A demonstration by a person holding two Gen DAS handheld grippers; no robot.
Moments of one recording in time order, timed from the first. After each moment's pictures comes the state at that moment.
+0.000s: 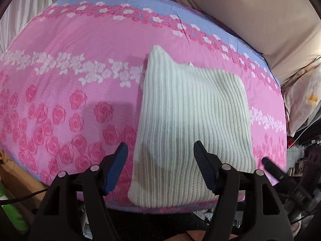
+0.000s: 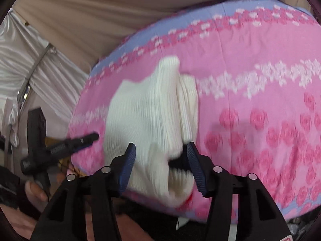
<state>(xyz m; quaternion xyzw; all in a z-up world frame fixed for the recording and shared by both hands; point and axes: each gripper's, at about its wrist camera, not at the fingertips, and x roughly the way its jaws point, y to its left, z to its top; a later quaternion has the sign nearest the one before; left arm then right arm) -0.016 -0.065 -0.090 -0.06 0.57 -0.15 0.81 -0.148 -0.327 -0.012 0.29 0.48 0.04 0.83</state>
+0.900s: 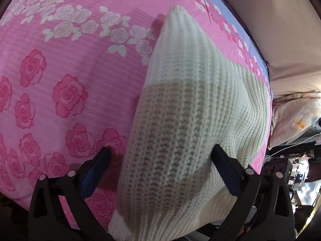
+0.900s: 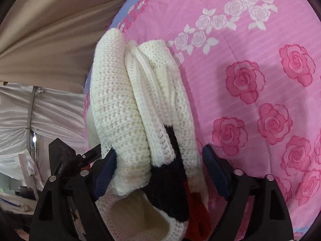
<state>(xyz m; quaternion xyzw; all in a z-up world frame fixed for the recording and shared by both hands) 0.030 -0.059 -0.181 -0.18 0.65 -0.18 0.72 -0.120 -0.345 -0.127 0.47 0.51 0.04 0.72</state>
